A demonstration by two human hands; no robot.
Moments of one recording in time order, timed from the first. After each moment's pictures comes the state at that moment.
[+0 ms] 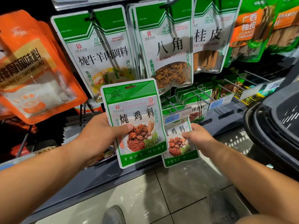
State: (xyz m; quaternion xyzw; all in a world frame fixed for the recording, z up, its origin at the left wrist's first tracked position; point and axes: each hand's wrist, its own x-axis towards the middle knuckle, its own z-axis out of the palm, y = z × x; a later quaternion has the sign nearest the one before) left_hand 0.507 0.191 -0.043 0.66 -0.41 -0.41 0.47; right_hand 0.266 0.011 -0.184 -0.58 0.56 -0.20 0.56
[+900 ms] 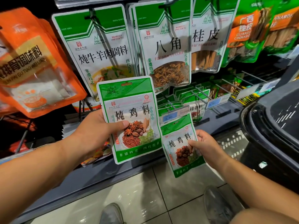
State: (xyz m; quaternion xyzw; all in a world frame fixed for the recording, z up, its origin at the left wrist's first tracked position) left_hand 0.510 0.194 -0.039 0.66 -0.40 -0.40 0.48; right_hand 0.223 0.044 -0.198 -0.54 0.48 -0.27 0.64
